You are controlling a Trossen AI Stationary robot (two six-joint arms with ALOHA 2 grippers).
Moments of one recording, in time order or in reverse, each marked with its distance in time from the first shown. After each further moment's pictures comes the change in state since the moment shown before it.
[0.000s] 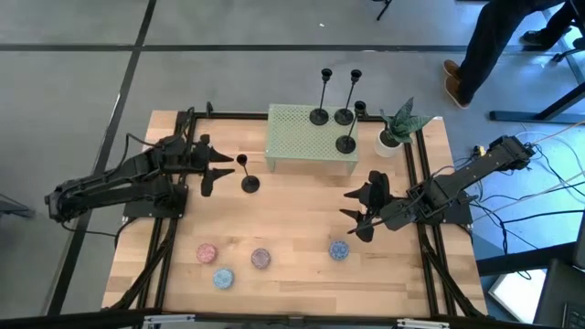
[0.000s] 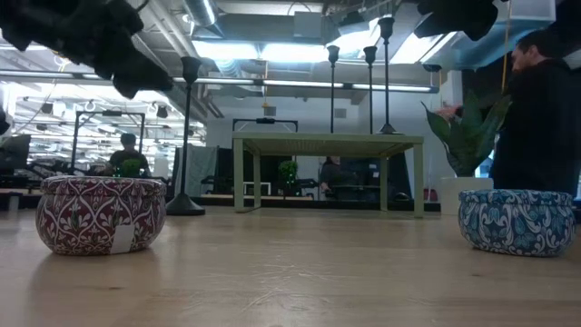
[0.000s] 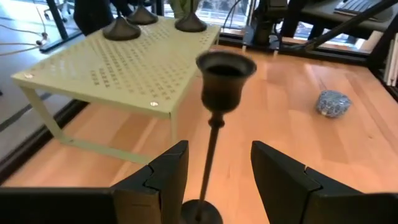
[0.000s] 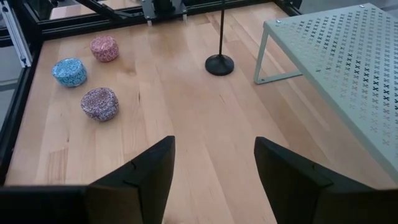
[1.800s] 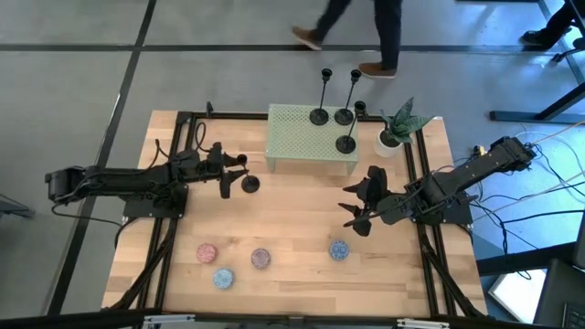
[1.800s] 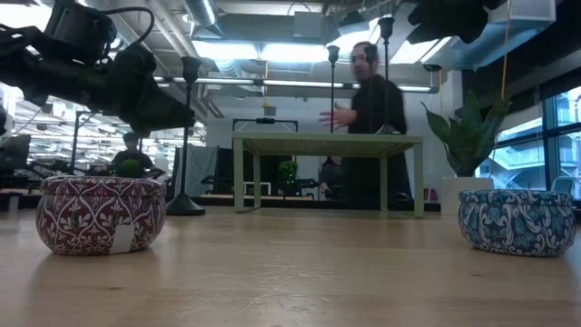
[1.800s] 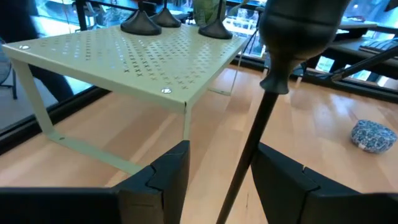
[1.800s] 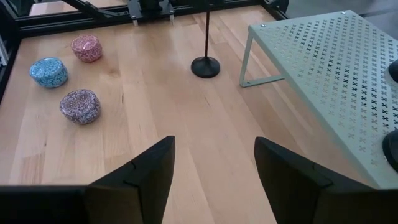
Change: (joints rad) left arm -0.085 0.303 -0.307 0.774 -0.168 -0.133; right arm -0.053 0.000 0.000 0.000 0.000 -0.052
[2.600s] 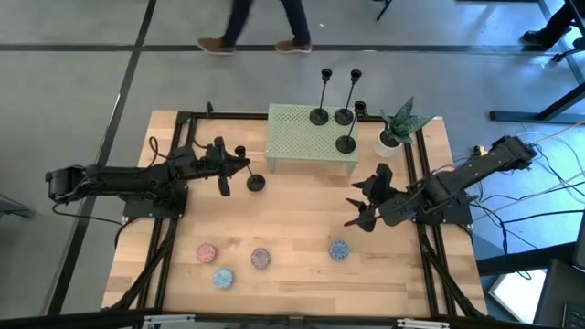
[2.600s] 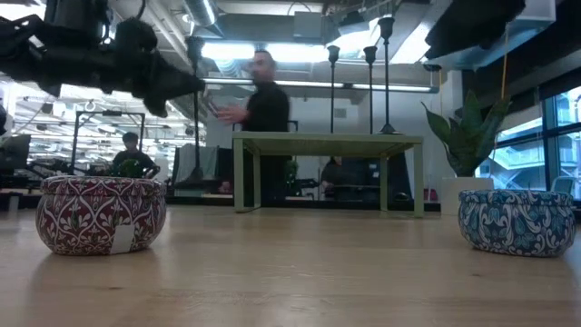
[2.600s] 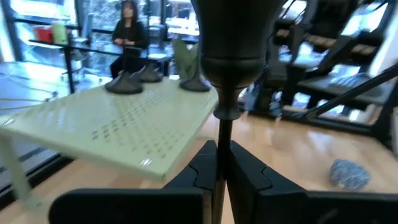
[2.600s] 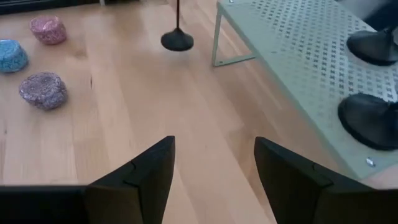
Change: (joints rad) left arm 0.000 0.019 0.046 0.154 0.063 0.018; right arm 0.024 -0.038 -0.014 -0.164 0.071 0.108
